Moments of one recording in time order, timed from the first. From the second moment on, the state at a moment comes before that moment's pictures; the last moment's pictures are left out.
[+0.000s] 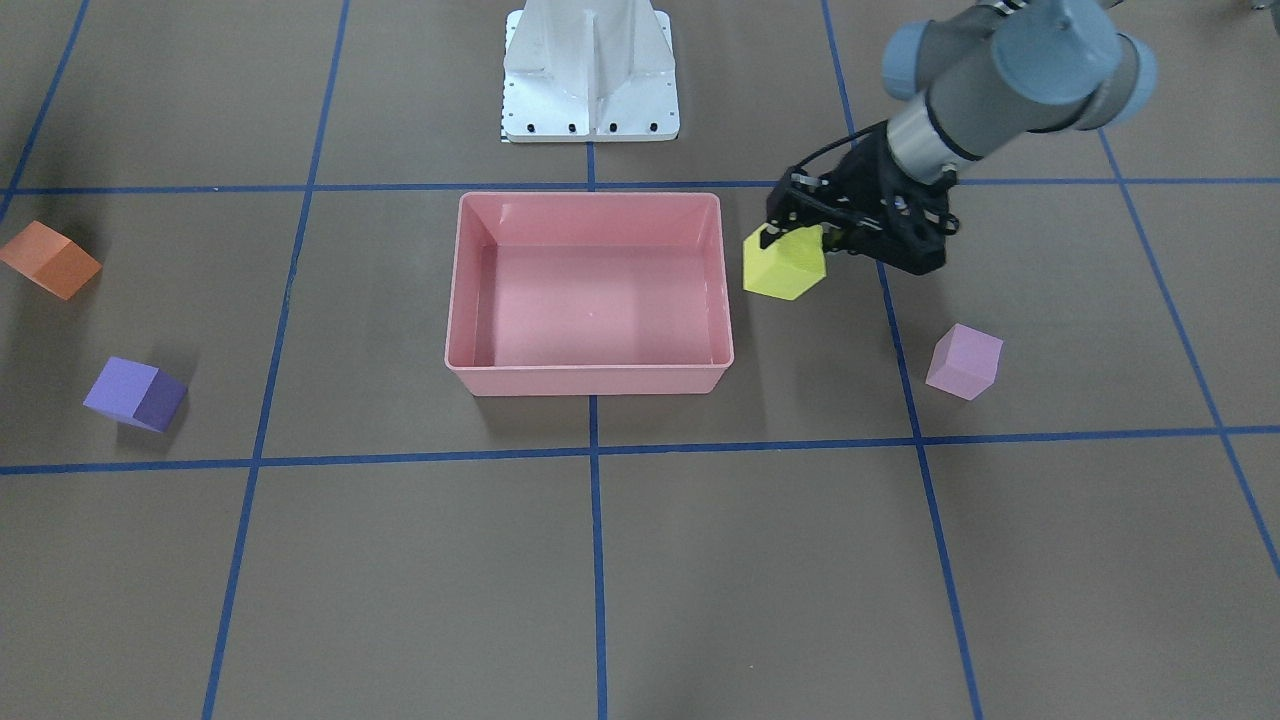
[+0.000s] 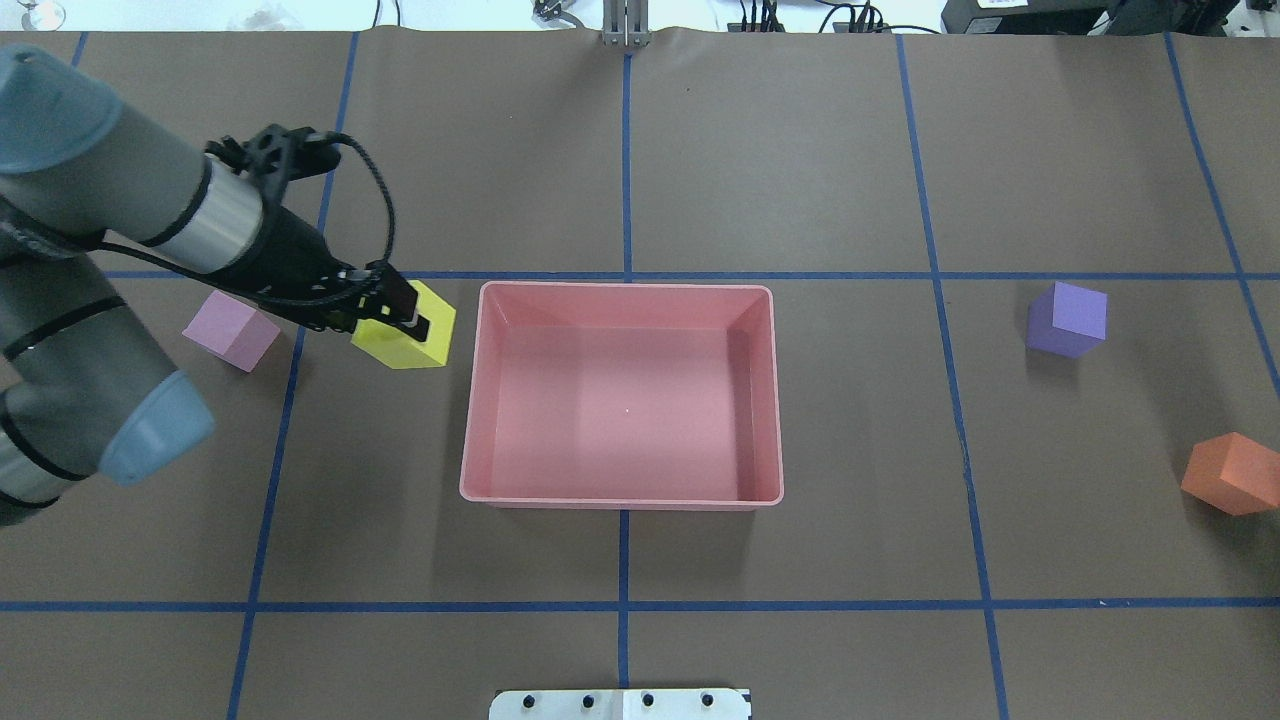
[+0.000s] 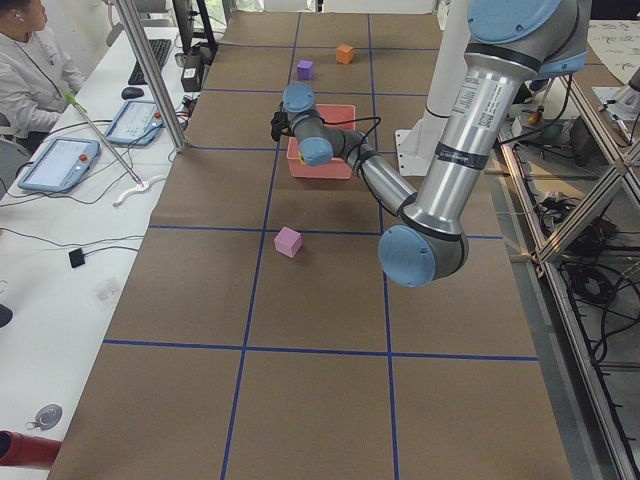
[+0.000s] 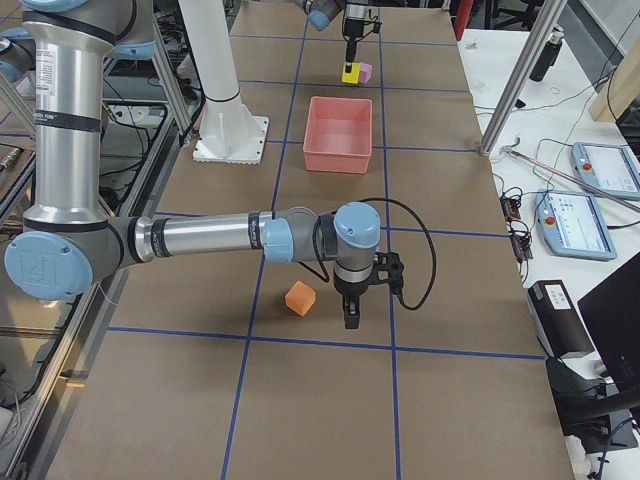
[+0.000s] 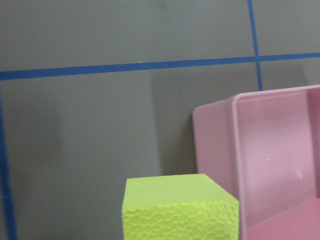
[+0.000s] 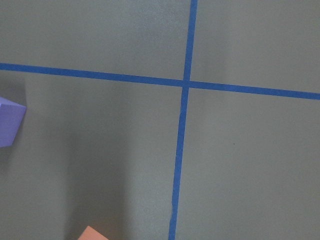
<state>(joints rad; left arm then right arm) -0.78 -2.02 -1.85 -1.91 -2.33 -1.13 1.51 -1.67 1.79 -1.60 2.30 0.03</state>
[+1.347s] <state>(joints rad) -0.72 -2.01 -1.93 -1.64 -2.17 -0.87 1.48 -1.67 1.79 -1.59 2.37 0.04</state>
